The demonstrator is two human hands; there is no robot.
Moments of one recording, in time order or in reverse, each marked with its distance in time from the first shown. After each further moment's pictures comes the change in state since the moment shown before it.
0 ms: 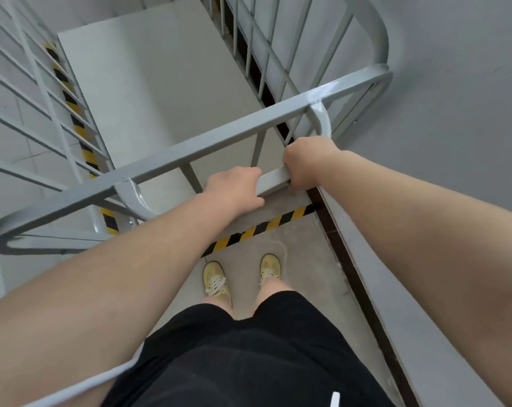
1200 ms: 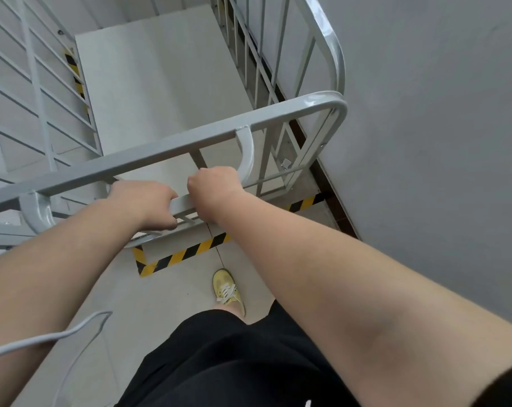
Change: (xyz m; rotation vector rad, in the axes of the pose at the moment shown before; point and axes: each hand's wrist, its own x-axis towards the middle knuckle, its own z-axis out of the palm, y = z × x) left_hand -0.089 -0.085 0.004 0.459 -0.213 -0.255; right_hand -0.033 -0.151 0.002 0.264 0.201 -0.187
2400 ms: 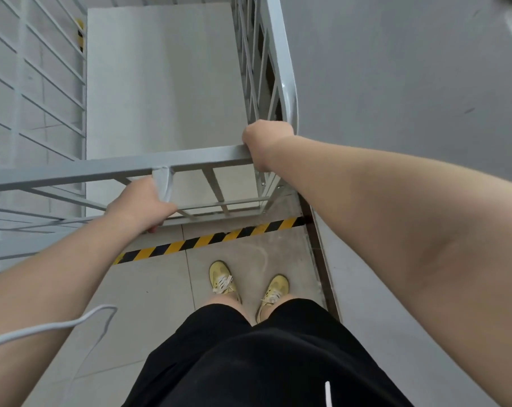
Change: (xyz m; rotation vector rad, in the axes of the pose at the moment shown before) left_hand 0.045 0.103 -0.055 -0.924 0.149 -0.365; right_hand 0.027 0.221 -0.061 -0.086 -0.030 0.060
